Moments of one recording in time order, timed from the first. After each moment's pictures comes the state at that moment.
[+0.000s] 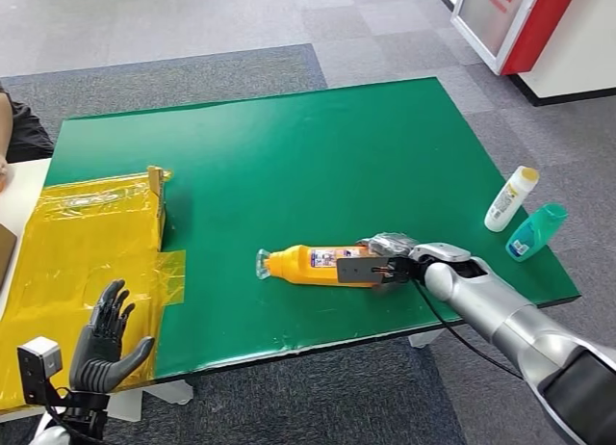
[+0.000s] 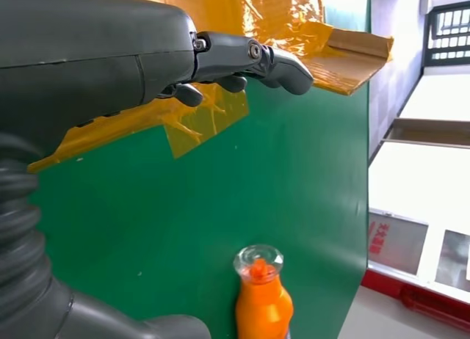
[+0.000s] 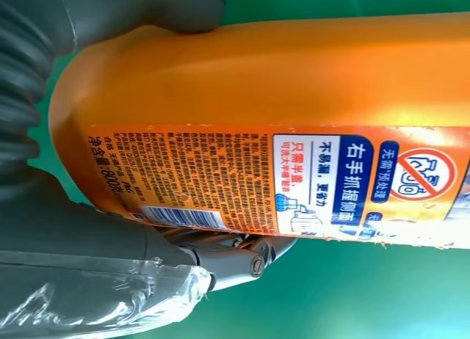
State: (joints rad) left arm 0.06 -0.03 0.03 -1.30 -0.08 -0.27 -0.55; right arm -0.65 -0.40 0.79 -0.99 0.57 0.29 0.11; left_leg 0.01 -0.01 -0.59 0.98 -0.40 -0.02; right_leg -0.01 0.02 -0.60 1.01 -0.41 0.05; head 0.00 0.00
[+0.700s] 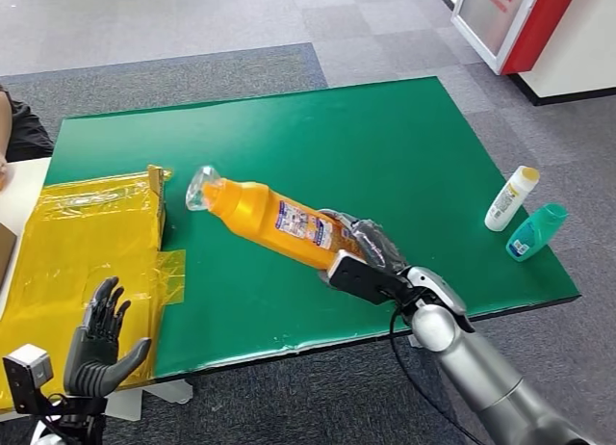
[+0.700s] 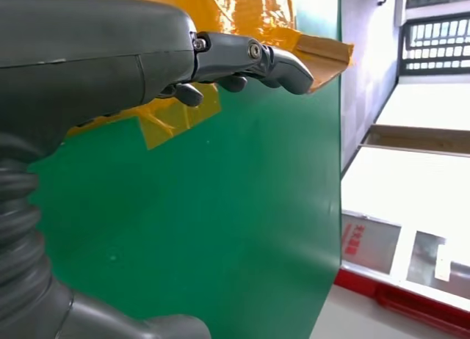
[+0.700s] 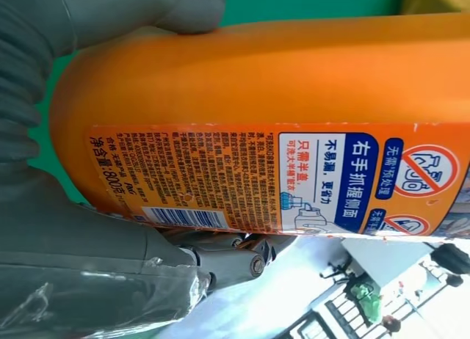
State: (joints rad) left arm 0.10 -0.08 0.04 -1.44 -0.08 -0.27 -0.52; right arm -0.27 -0.22 0.42 -1.50 0.48 0.02 -0.06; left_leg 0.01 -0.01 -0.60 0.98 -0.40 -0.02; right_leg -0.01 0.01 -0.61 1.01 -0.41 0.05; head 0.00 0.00
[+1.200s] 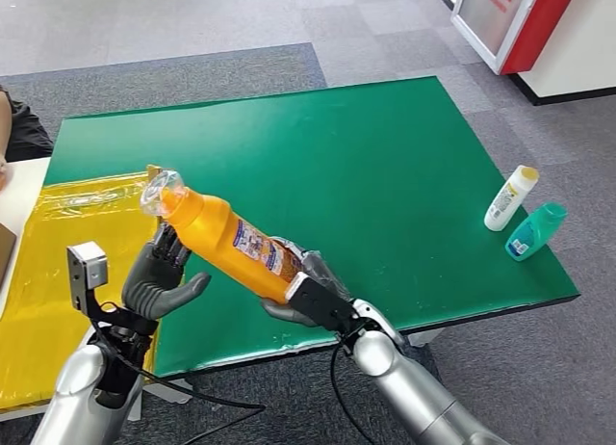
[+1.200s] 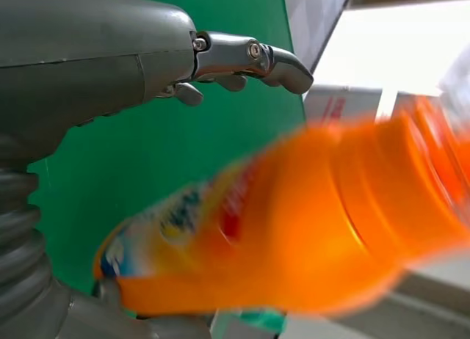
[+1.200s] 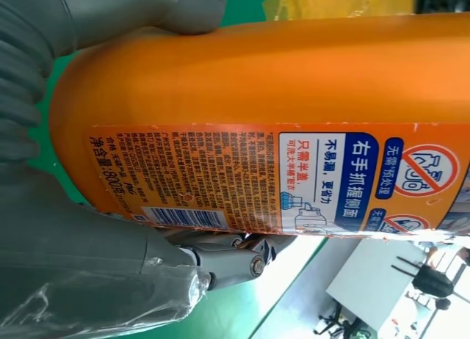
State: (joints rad) left arm -0.21 -0.06 -0.28 -1.43 0.10 -0.29 -0.25; right arm -0.25 0.02 0.48 -1.28 0.40 -0.07 -0.22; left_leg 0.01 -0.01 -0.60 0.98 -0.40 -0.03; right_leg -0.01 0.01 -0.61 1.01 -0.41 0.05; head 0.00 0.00
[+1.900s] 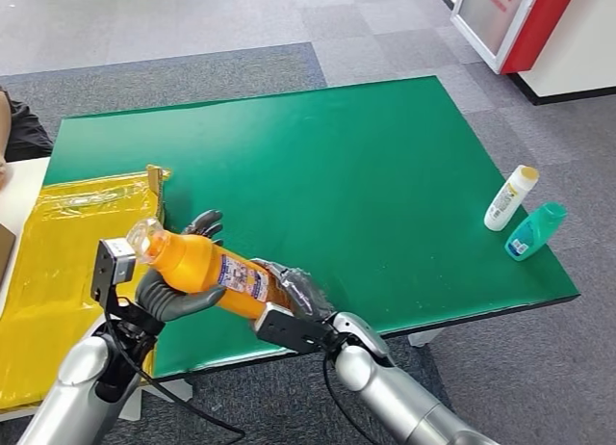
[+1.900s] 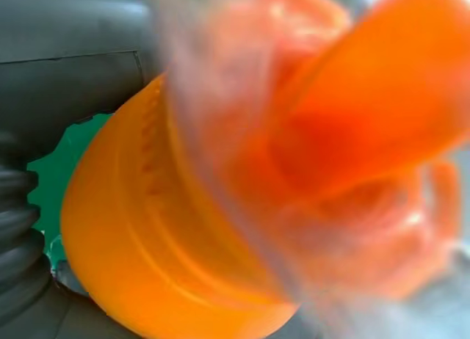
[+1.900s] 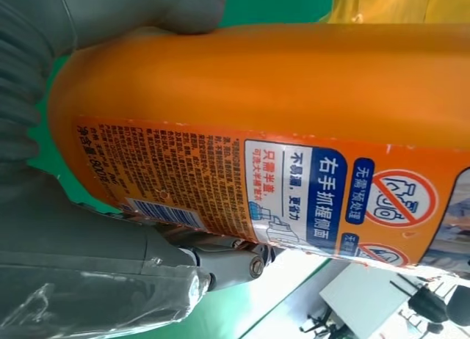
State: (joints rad) left arm -0.28 0.03 -0.41 -1.39 0.14 -0.30 -0.22; right arm -0.27 0.05 0.56 -1.16 0.58 -0.13 -0.23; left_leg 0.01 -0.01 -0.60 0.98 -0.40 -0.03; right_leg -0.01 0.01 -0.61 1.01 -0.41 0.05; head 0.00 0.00
